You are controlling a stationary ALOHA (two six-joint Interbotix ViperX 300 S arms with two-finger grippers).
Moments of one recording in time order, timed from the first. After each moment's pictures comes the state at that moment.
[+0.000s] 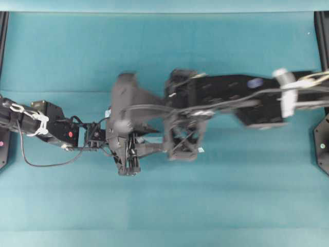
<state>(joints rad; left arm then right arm) -0.01 0.33 0.81 0.02 -0.77 -0.09 0.03 0.12 -0.06 -0.11 1.27 0.11</state>
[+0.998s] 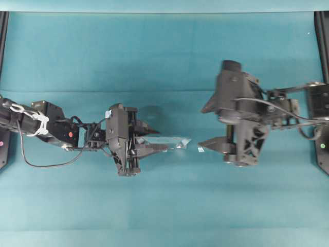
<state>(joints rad) -0.01 0.33 0.81 0.02 -0.76 -0.09 0.04 -0.35 0.60 -0.11 0.56 0.23</state>
